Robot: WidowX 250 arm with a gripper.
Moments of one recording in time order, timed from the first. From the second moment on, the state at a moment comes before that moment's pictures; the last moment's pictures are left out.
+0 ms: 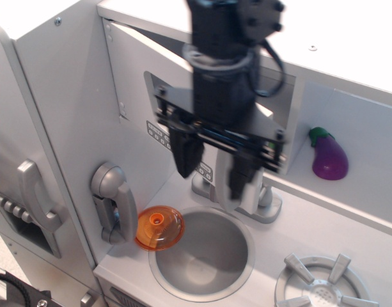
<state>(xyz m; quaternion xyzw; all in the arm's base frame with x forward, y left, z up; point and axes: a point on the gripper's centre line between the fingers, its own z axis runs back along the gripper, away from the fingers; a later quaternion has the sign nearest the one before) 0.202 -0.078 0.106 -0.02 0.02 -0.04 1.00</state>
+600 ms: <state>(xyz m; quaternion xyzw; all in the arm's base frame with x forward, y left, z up) 0.226 -0.184 0.092 -0.05 0.02 -0.08 1.00</state>
